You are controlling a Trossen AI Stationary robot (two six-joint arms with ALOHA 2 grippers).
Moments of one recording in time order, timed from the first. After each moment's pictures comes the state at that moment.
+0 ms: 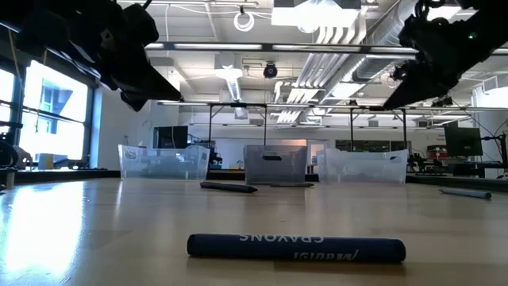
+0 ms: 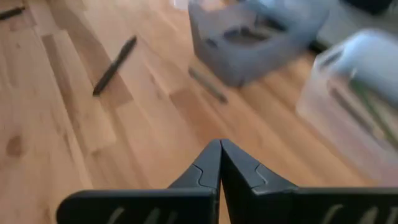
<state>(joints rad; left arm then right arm) -0.06 1.10 0.37 0.26 -0.21 -0.28 0.25 0.82 0.48 -0.44 0.66 0.53</state>
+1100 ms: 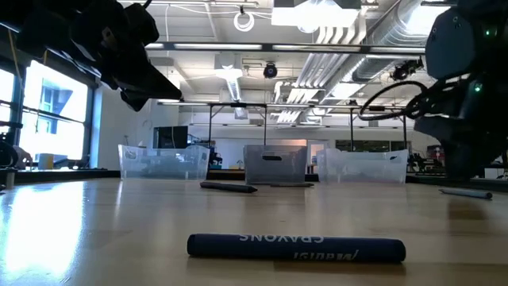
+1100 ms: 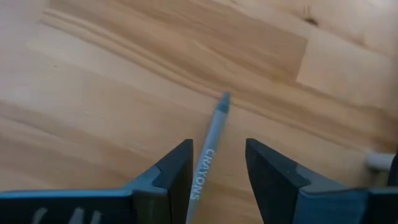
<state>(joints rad) -0.06 1.10 0.37 0.27 -0.21 -0.29 0.32 1.31 0.55 -0.88 0.42 1.54</state>
